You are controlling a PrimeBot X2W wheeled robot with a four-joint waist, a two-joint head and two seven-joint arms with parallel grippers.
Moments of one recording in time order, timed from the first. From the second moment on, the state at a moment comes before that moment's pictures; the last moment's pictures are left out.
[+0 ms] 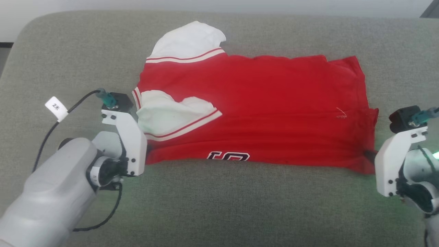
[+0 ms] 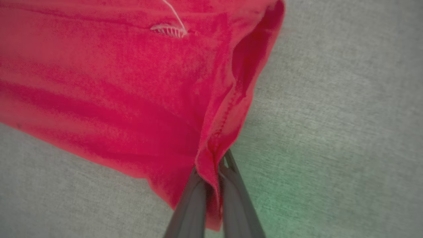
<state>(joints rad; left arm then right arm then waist) -0.79 0.53 -0.85 0.55 -1.08 0.10 0.60 -0.32 -0.38 0.07 0.16 0.45 0.13 0.78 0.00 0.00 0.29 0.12</state>
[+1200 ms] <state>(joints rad) -0.61 0.79 -0.83 0.03 -1.11 0.36 0.74 -0.12 -0.42 0.04 -0.05 0.53 0.13 0.73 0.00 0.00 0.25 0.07</state>
